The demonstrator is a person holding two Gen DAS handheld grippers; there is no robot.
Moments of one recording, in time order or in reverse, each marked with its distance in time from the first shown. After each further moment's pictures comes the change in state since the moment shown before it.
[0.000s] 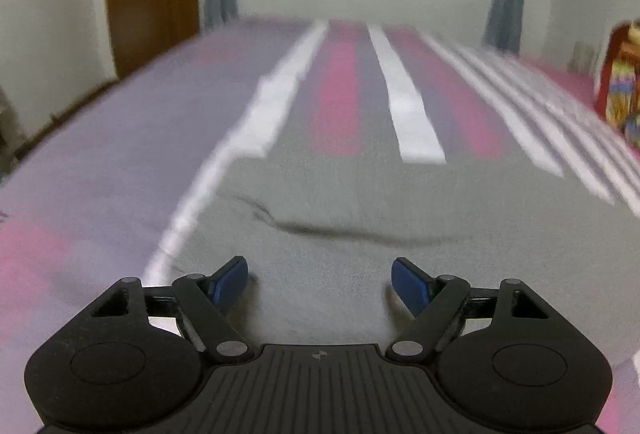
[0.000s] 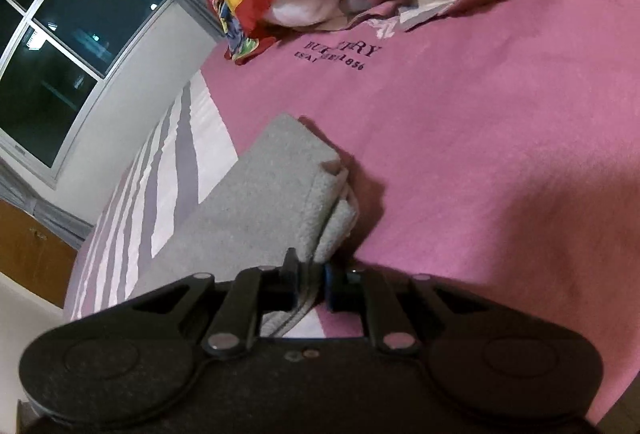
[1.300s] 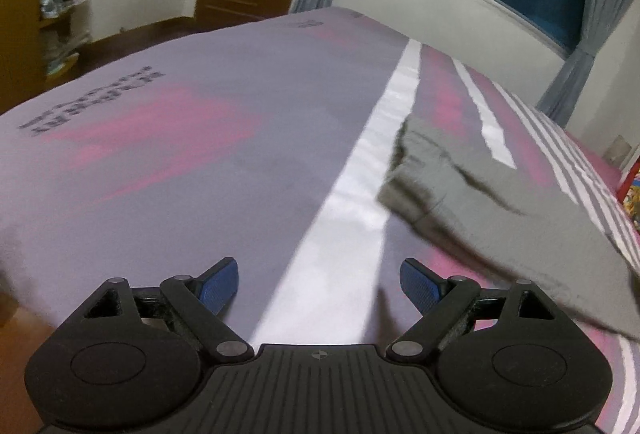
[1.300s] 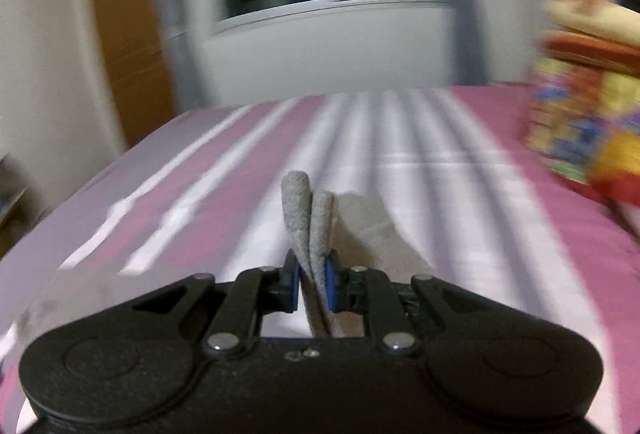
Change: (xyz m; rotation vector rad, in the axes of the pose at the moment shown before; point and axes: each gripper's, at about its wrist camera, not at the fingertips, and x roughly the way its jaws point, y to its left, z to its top) left arm -0.077 0.151 -0.101 -0.325 0.032 0.017; right arm 0.077 0.396 -0.128 -0.928 0.040 0.220
